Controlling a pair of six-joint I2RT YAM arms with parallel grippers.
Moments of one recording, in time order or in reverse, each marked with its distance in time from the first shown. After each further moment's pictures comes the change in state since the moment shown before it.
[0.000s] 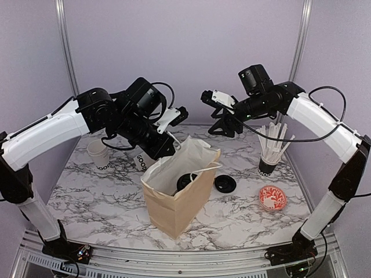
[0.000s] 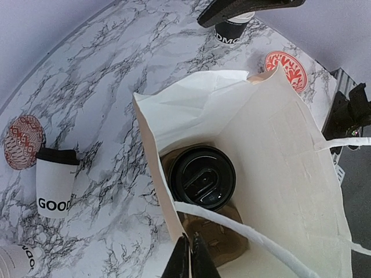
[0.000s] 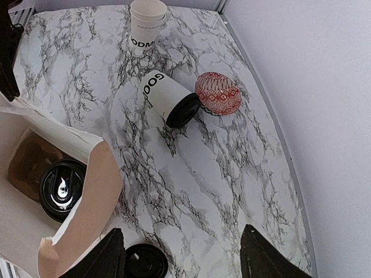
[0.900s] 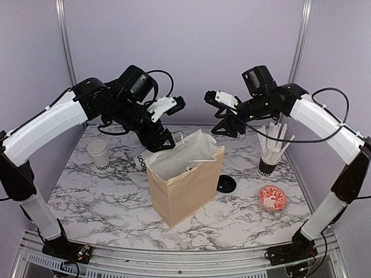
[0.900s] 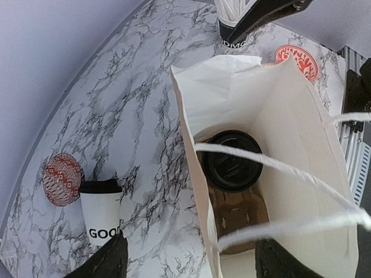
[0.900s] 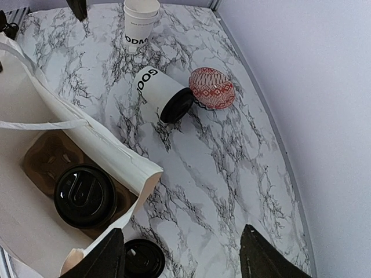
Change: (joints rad) left arm 0.100 0.065 0.127 -0.027 0.048 0.301; right arm -0.017 -0.036 -0.044 0.019 0.016 0.000
